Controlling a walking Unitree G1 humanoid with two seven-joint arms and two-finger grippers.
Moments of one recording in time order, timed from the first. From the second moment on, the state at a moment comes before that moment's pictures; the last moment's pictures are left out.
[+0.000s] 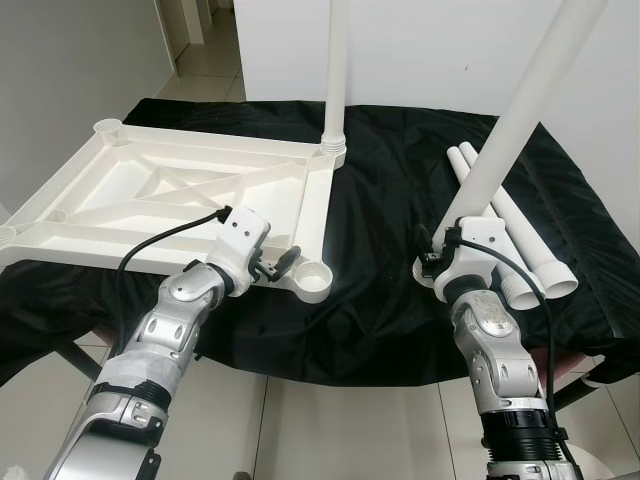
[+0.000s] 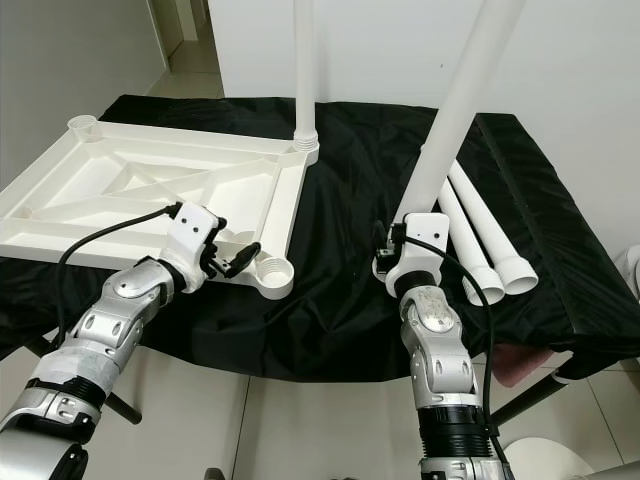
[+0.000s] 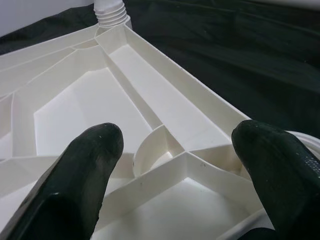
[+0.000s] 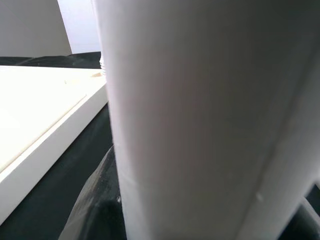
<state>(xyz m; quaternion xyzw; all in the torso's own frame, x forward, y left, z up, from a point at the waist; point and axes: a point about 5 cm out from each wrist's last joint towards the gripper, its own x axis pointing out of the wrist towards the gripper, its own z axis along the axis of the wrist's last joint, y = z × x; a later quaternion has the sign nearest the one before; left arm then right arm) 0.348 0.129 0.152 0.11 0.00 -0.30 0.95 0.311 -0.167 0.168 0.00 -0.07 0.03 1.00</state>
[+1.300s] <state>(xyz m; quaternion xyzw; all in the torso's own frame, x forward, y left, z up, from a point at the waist) 0.344 0.123 0.159 0.12 0.00 -0.30 0.95 0.311 -0.165 0.168 -0.02 -0.07 0.03 1.00</state>
